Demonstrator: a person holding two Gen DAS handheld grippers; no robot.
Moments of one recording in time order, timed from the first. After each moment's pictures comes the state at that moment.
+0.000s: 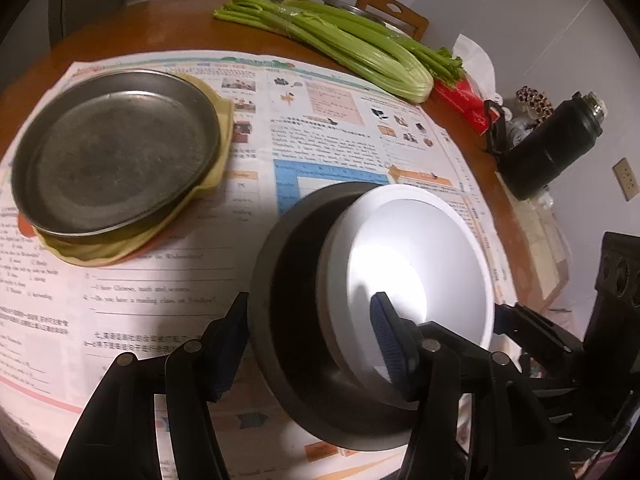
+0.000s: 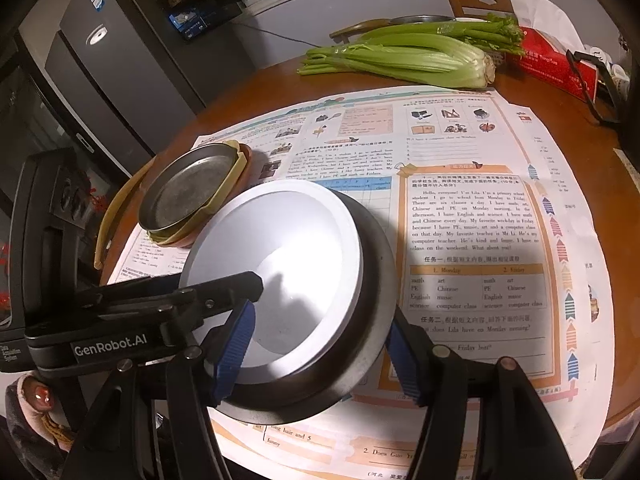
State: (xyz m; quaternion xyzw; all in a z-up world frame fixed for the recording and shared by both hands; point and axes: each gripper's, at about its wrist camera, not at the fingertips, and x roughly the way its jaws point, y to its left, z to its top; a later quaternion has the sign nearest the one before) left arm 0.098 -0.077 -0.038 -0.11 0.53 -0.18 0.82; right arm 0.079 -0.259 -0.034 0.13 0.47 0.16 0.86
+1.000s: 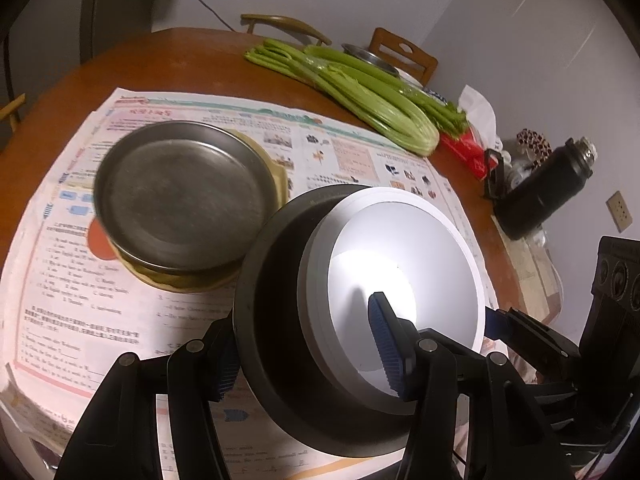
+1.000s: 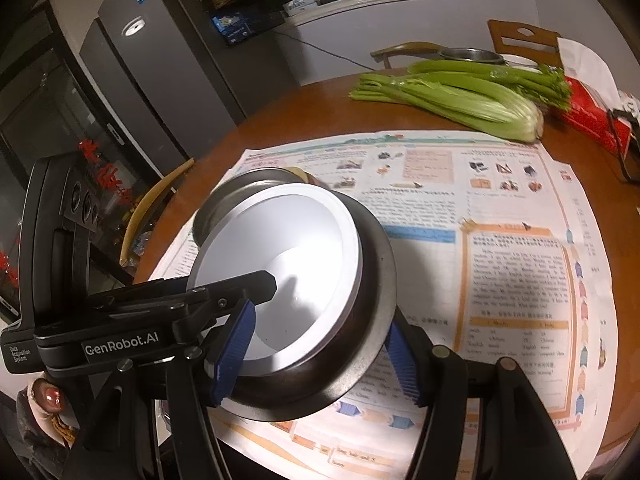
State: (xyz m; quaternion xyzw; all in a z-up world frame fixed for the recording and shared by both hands) left arm 0.087 -0.031 0.006 -0.13 0.48 -0.15 0.86; right arm 0.086 -0.217 0.009 0.11 0.44 0.21 0.87
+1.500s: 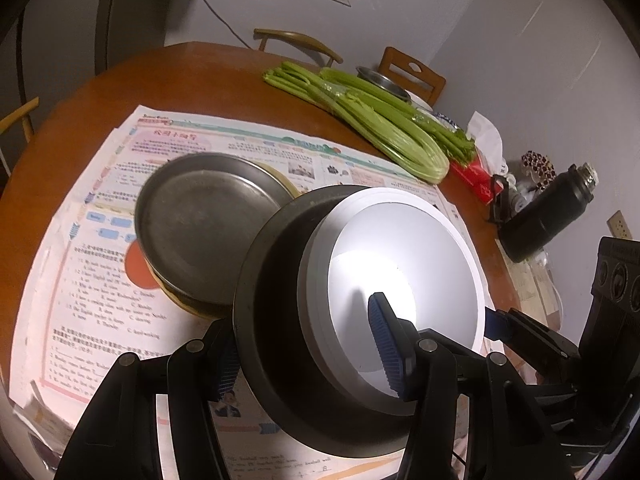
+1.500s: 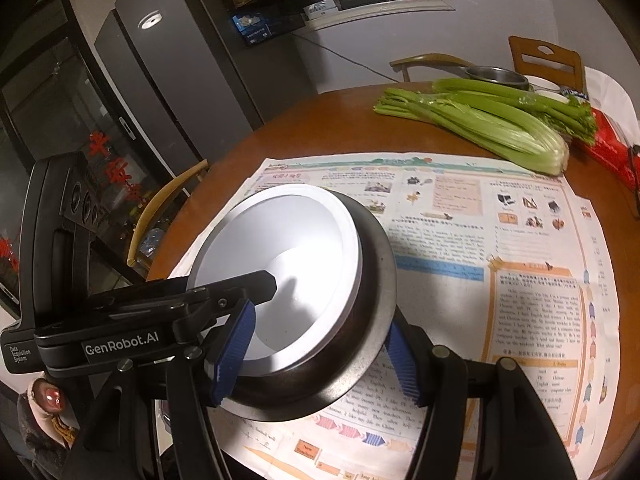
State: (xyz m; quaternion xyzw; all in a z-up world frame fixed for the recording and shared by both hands) left arm 0.095 -0.003 0.024 -0.14 0.46 -0.13 0.87; right arm 0.106 -0.192 0.025 0.09 0.43 0.23 0.87
